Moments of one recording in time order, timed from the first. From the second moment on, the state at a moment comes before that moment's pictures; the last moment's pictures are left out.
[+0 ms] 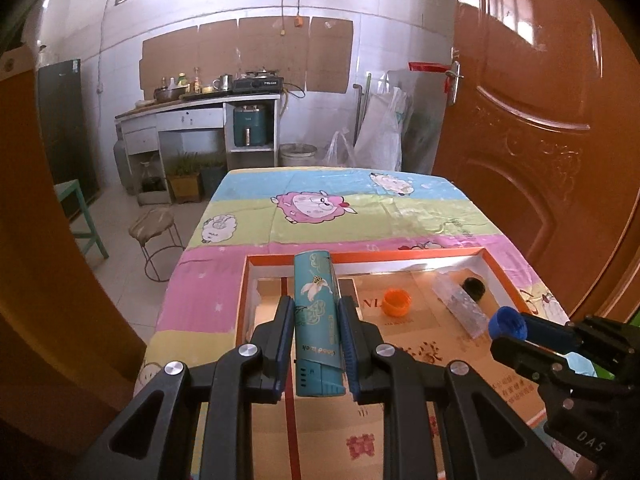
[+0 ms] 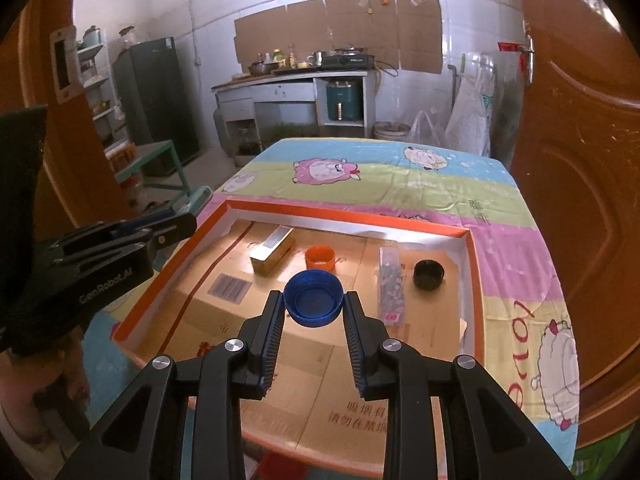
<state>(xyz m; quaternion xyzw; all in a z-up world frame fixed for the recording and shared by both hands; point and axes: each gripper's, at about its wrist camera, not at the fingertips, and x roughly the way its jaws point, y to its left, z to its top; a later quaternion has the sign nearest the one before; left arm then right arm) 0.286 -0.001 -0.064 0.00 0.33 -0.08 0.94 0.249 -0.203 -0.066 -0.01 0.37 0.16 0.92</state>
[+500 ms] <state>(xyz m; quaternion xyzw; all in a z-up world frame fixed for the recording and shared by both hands) 0.319 0.003 -0.082 -0.01 0.36 -0.07 0.93 0.286 -0.197 -0.083 0.00 0.39 0.16 0.91</state>
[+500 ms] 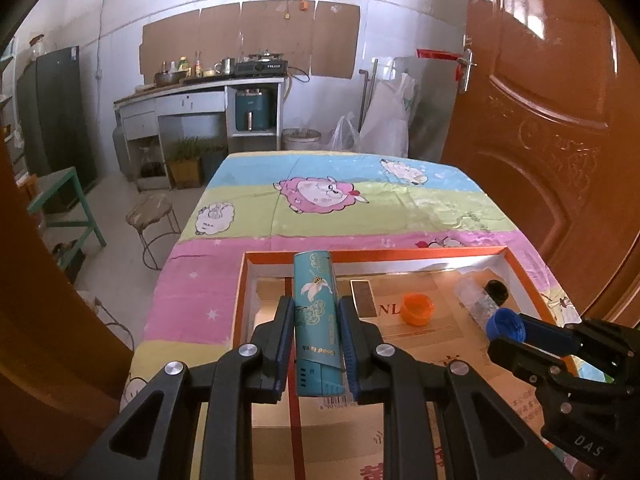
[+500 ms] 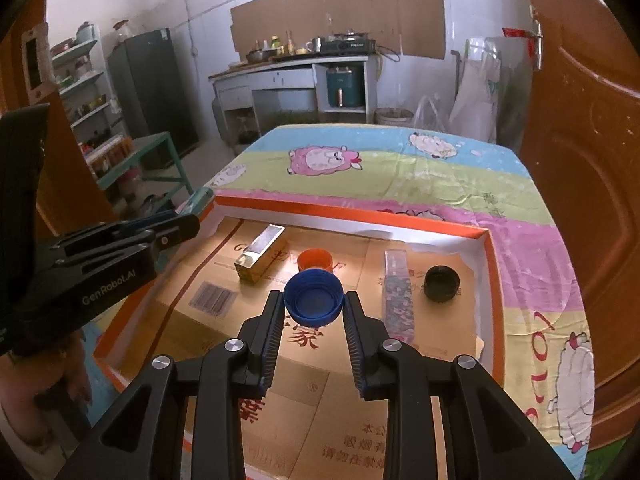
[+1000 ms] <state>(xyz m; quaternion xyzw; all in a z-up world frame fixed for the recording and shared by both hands) 0.349 0.002 -0.101 -0.02 0.41 -0.07 0.91 0.313 -0.196 -0.105 0.02 0.45 0.16 0.88</state>
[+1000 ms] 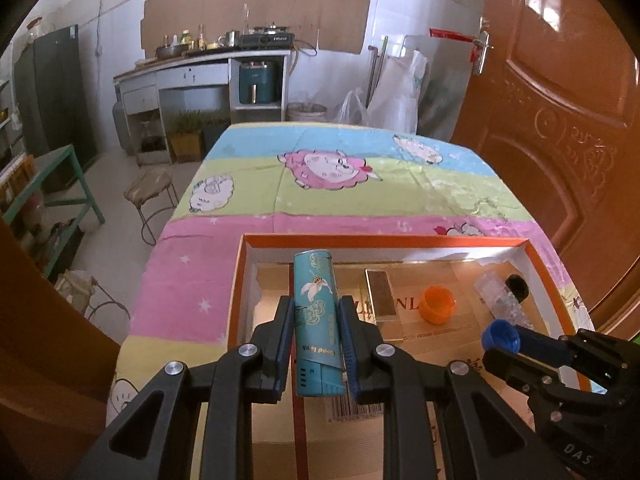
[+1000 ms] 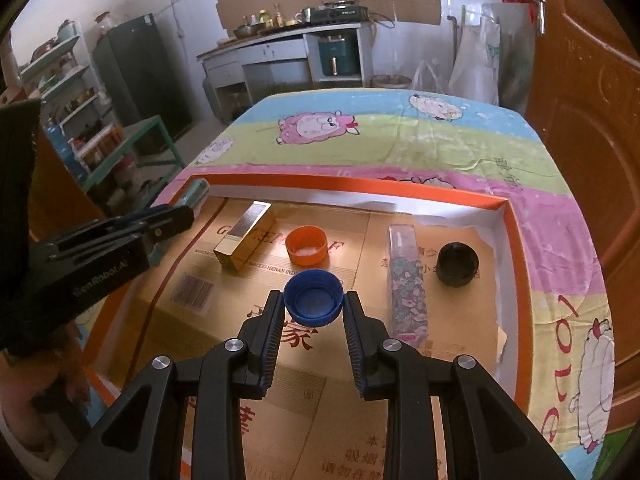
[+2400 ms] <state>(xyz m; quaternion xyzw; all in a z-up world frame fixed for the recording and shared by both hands) 0.353 0.010 -0.110 -0.06 0.45 -0.08 0.89 0.316 -0.193 -0.113 0.02 0.46 0.15 0.87</state>
